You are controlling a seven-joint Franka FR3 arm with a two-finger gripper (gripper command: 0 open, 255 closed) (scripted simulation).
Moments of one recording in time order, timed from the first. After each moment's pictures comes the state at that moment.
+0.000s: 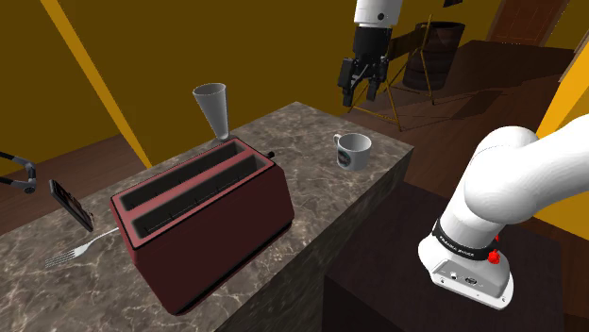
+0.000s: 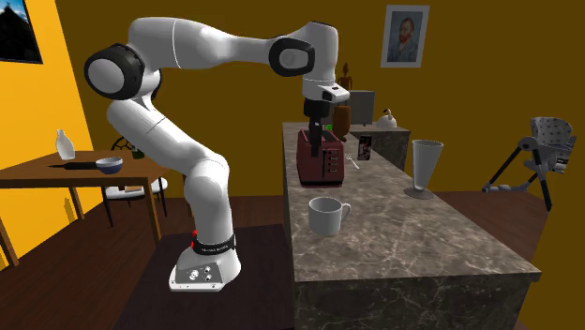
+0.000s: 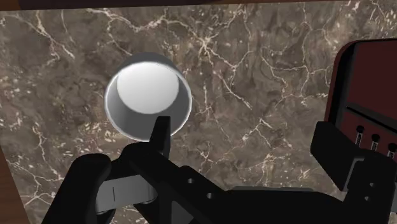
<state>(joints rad) -0.01 -0.76 -0.07 -2.43 0.12 1.66 0.13</state>
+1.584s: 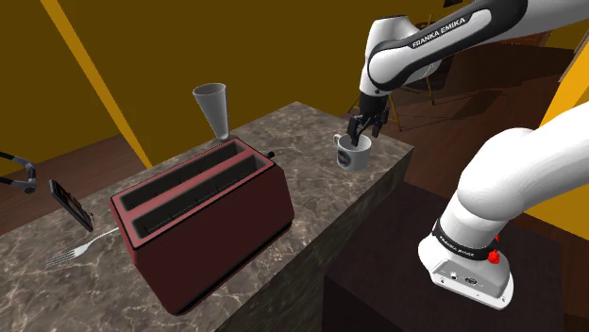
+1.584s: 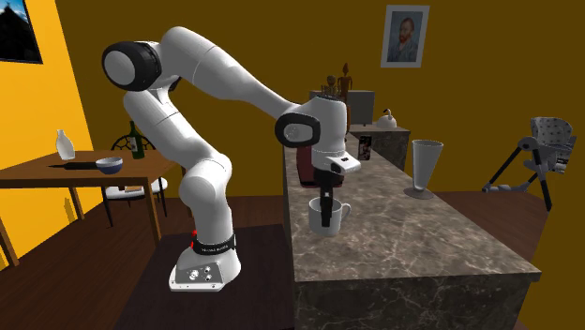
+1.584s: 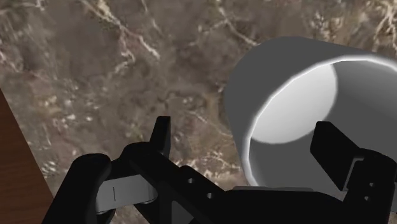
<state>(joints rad) -0.15 -0.60 -0.18 -2.76 -0.06 2.19 0.04</state>
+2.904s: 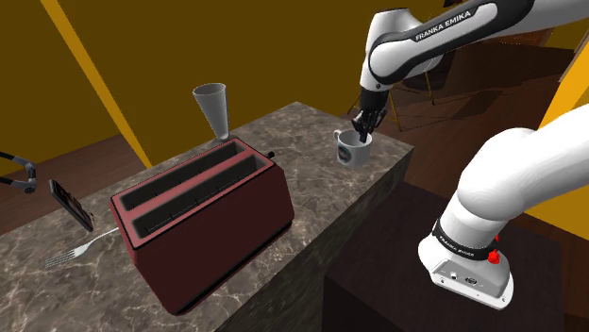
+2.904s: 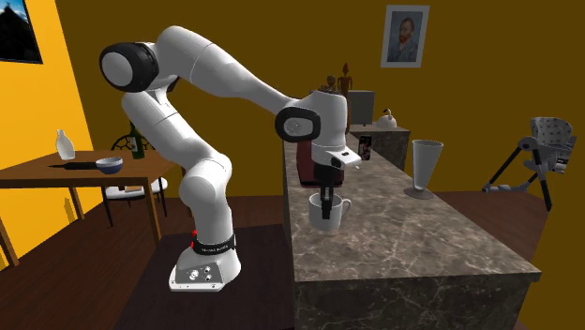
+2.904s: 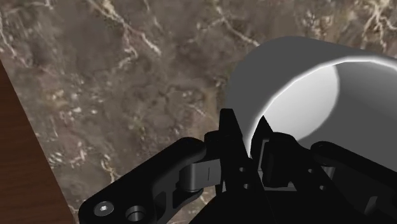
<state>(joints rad) -0.15 -0.62 -0.18 -2.74 -0.06 2.14 0.04</state>
